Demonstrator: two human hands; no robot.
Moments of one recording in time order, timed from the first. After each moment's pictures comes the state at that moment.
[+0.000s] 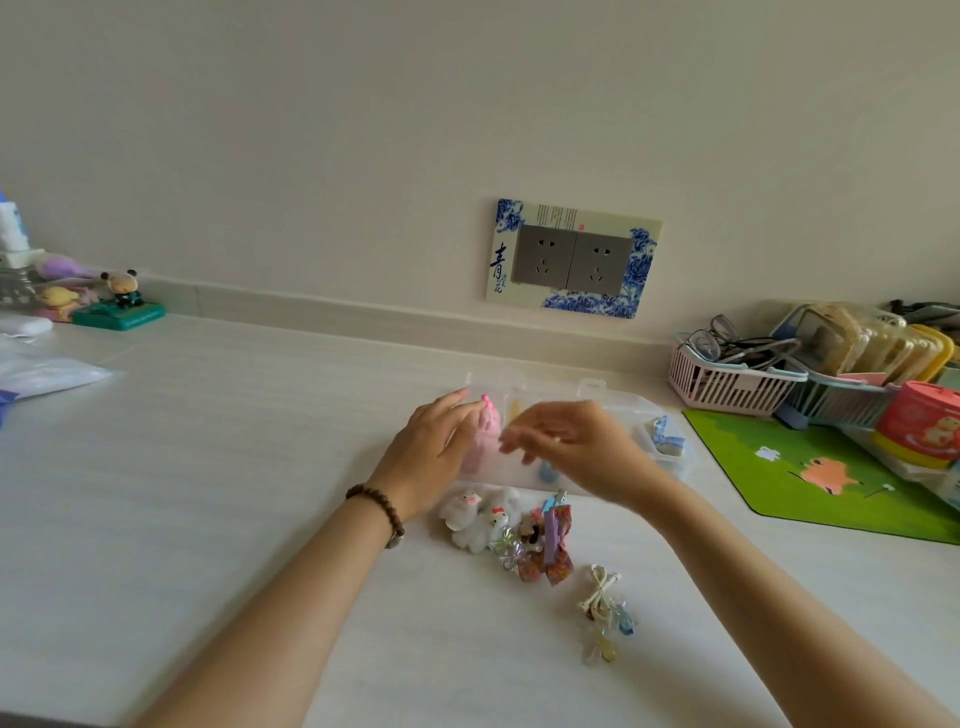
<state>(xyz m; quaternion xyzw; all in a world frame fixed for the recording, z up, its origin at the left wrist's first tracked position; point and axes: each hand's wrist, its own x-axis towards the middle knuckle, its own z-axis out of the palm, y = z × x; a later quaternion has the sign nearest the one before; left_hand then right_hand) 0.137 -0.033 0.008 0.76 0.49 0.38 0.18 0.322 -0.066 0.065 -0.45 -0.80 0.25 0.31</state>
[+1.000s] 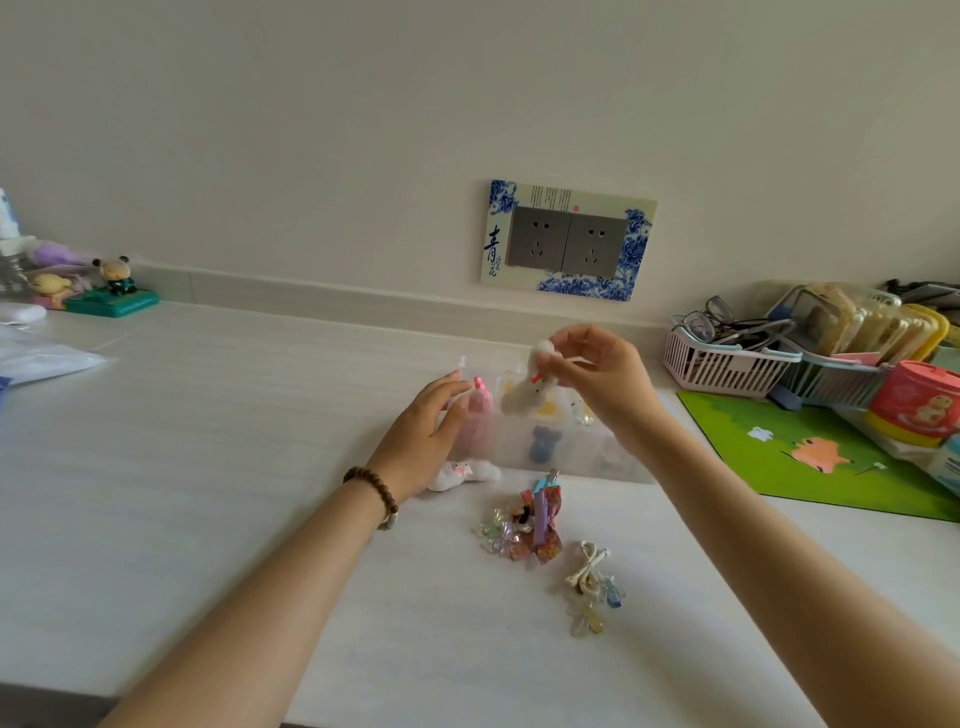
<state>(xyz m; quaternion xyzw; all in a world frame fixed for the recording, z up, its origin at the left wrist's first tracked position) 0.141 -0.026 0.000 0.72 0.45 0.46 0.26 0.337 -0.036 0.079 -0.47 -0.65 0.31 0.52</state>
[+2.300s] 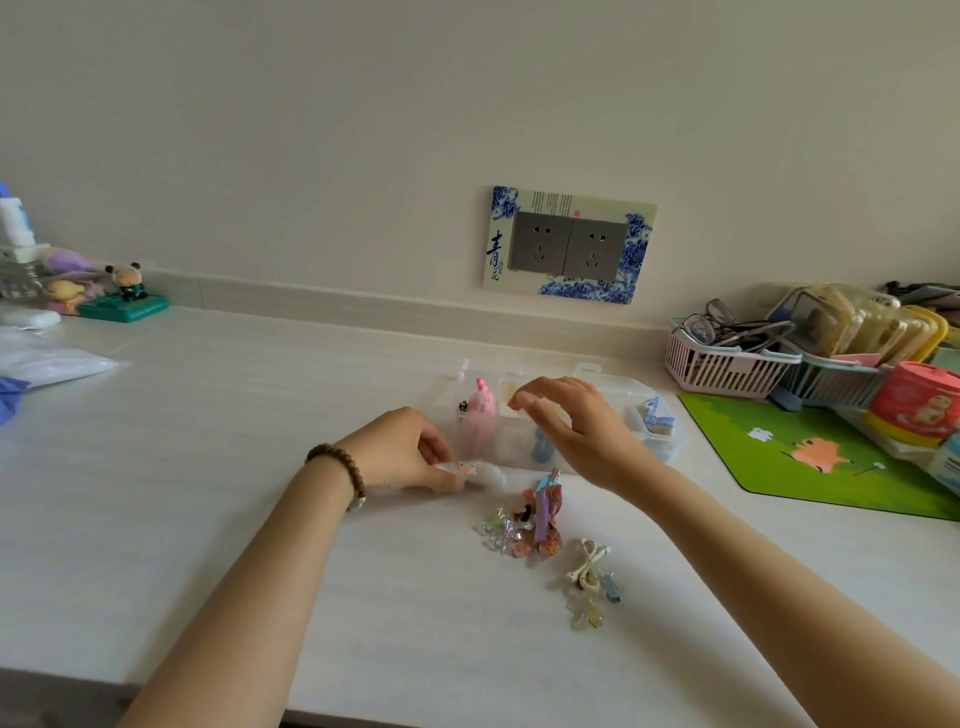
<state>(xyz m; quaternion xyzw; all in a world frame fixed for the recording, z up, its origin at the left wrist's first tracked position) 0.112 -0.051 0.032 0.76 0.53 0.21 0.30 0.333 -0.056 0.052 -0.45 -0.83 0.08 0.33</state>
